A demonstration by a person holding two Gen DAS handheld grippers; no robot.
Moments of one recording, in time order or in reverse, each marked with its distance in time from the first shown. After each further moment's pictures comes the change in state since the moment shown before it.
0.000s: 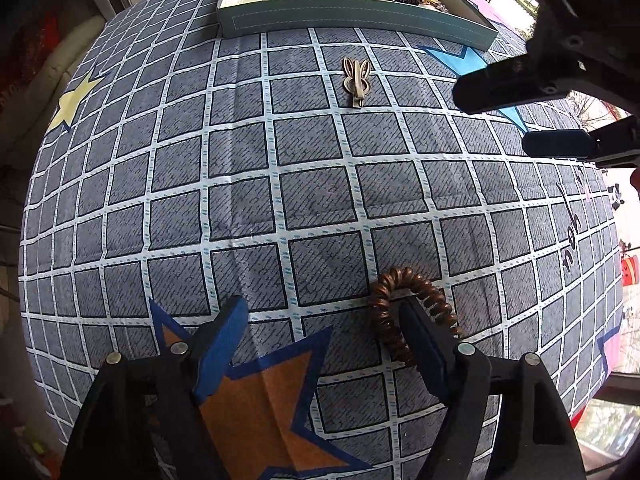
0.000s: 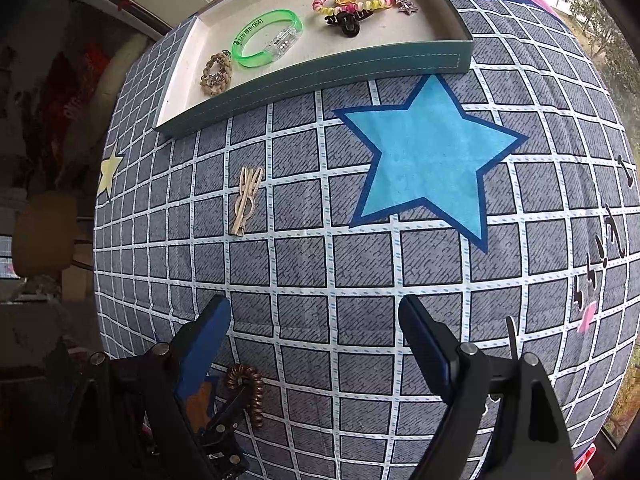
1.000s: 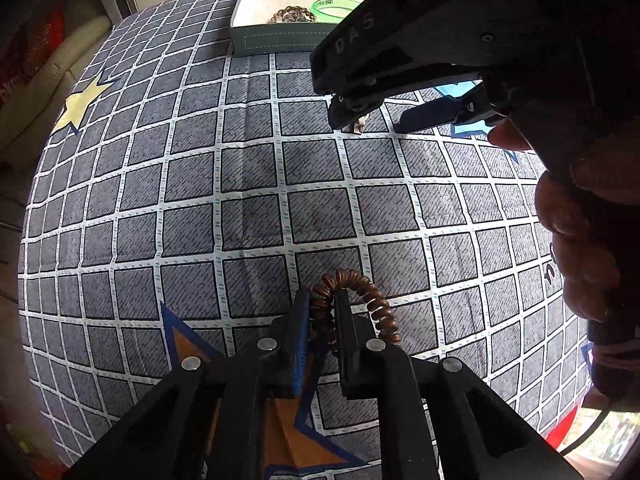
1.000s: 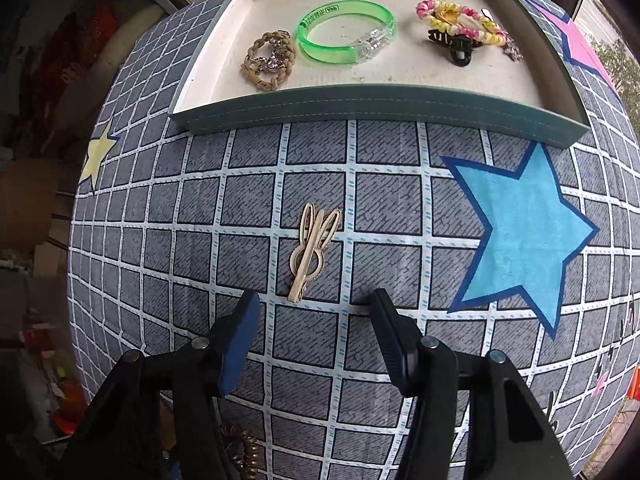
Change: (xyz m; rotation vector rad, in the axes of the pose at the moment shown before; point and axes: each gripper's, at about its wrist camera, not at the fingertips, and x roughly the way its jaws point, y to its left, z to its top) left arm -0.045 0.041 0.000 -0.032 -0.046 -0.054; right arm 0.050 0.069 0.032 -0.163 -0.025 -0.115
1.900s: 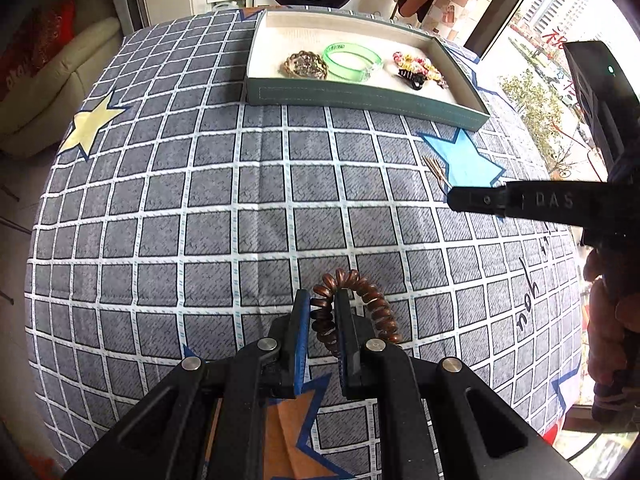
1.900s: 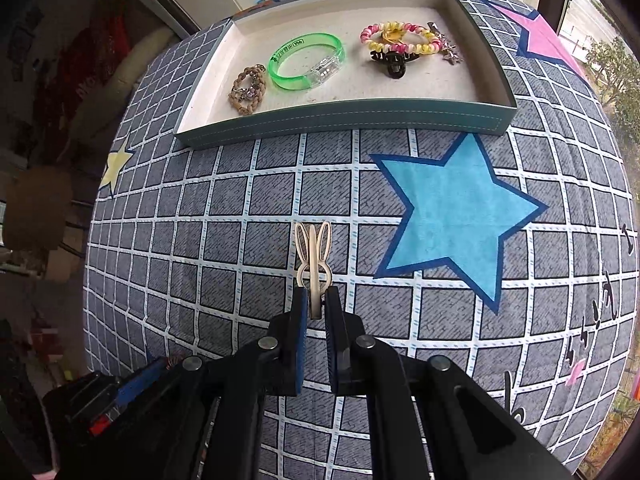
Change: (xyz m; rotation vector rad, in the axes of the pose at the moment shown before) left arm -0.021 0.006 0.051 -0.054 -0.080 -0.044; right arm -0.051 -0.057 -0.034 0.035 -0.070 0.074
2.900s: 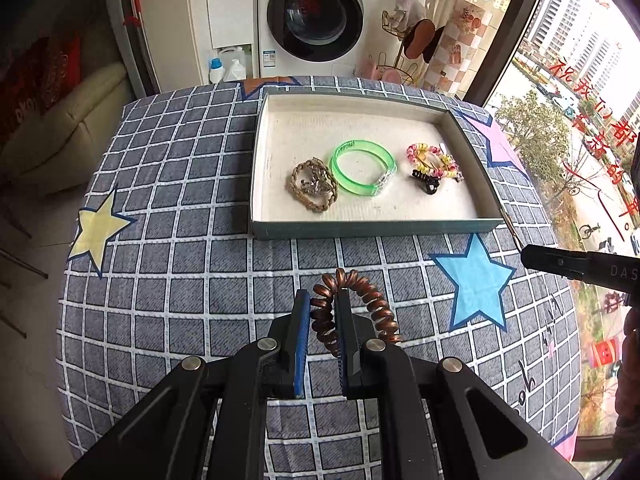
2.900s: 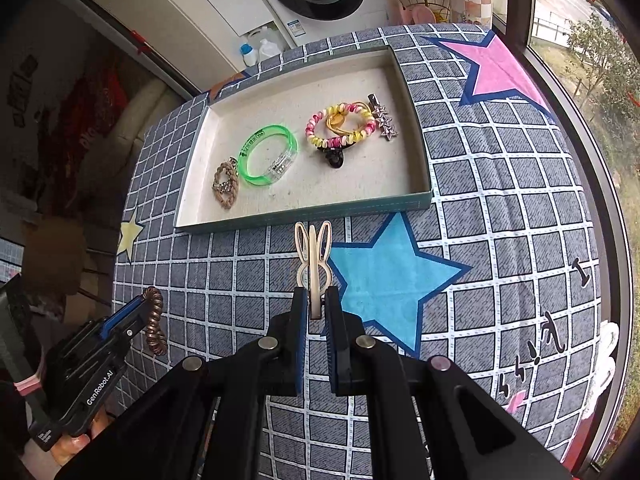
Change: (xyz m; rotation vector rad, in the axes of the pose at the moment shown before) left arm 0.001 -0.007 0.094 0.022 -0.146 0.058; right arm -0.059 -0.047 0.050 0.097 -0.111 0.050
